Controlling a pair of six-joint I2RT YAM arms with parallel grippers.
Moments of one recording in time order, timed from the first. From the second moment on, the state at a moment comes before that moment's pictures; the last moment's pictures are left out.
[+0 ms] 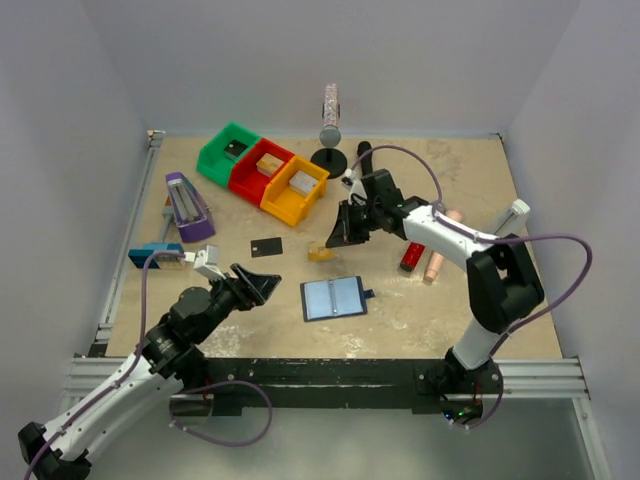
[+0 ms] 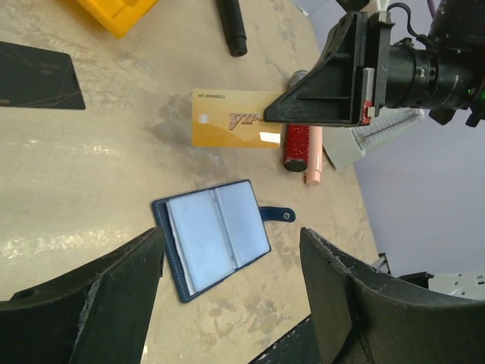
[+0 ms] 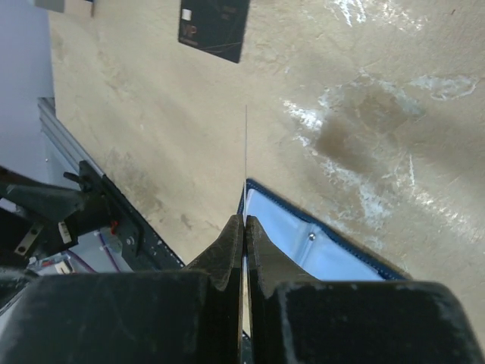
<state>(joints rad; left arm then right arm) -0.73 0.30 0.22 -0.11 -0.16 -0.91 0.52 1.66 1.16 -0.33 -0.52 0.51</state>
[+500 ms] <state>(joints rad) -0.73 0.24 0.22 -0.20 -0.17 -0.90 0.52 1.93 1.34 -0.38 -0.51 0.58</state>
